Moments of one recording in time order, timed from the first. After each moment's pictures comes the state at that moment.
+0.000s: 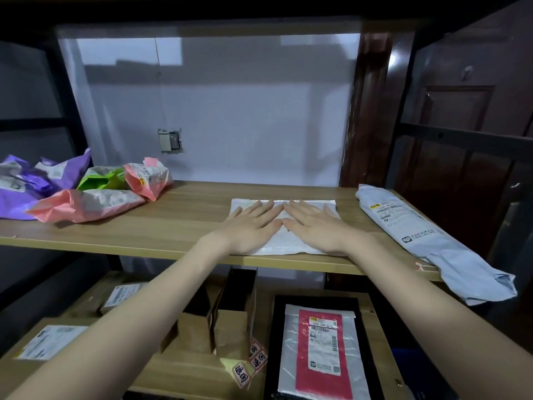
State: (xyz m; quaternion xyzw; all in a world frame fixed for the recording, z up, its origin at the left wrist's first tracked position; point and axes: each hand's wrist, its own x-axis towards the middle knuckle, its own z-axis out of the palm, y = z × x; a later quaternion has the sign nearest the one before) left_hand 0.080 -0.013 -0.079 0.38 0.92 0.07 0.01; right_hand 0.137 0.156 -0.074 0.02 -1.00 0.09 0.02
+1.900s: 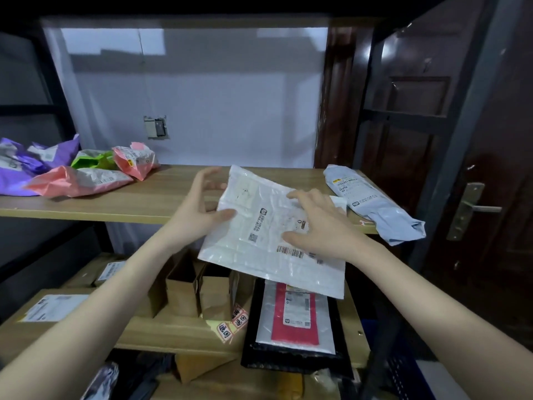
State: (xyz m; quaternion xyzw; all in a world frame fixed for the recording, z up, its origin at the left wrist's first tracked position) left_hand 0.163 -0.058 -0.084 0.33 0.74 0.59 -0.04; right_hand 0.269 0.153 -0.079 0.01 -0.97 0.17 0.17
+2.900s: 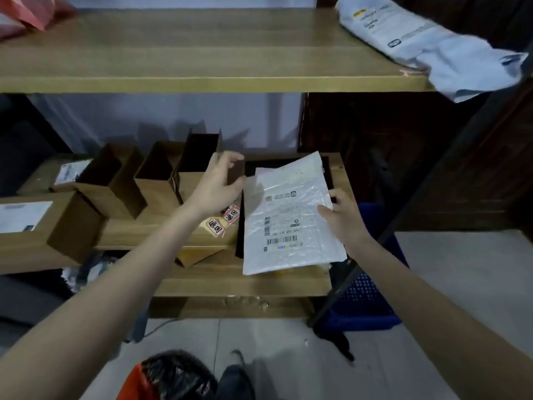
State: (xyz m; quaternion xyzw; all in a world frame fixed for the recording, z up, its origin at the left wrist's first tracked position) left_hand 0.127 -0.007 -0.275 0.31 0.86 0.40 0.02; right_hand 0.270 0.190 -0.305 -0.28 -0.78 0.55 0.11
